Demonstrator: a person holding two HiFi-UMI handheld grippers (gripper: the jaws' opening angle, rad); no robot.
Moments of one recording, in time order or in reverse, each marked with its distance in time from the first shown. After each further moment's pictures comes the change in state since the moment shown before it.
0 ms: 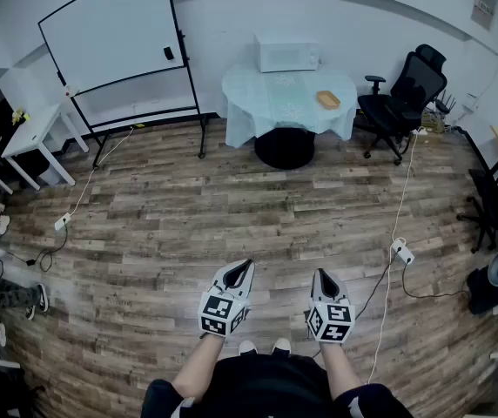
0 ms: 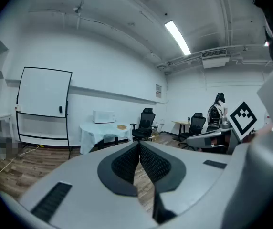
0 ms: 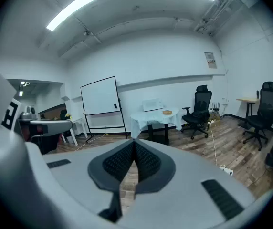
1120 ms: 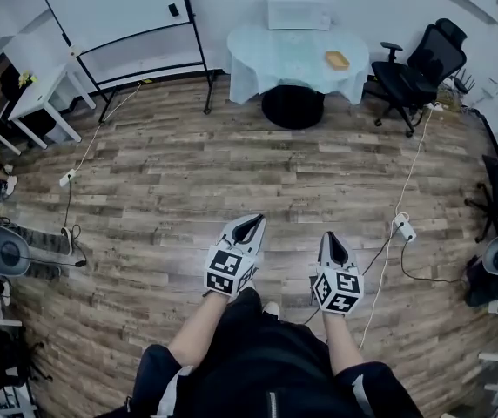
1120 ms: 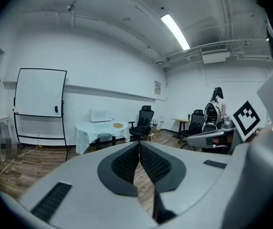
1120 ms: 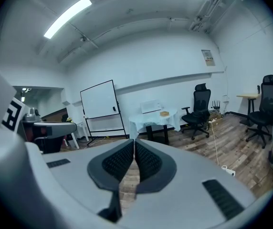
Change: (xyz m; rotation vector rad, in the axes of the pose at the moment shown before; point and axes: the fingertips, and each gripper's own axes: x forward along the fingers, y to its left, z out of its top) left arm 0.071 -0.067 0.010 0.025 0.025 0.014; right arm -0.001 -0.086 0.013 0.035 -0.034 0.038
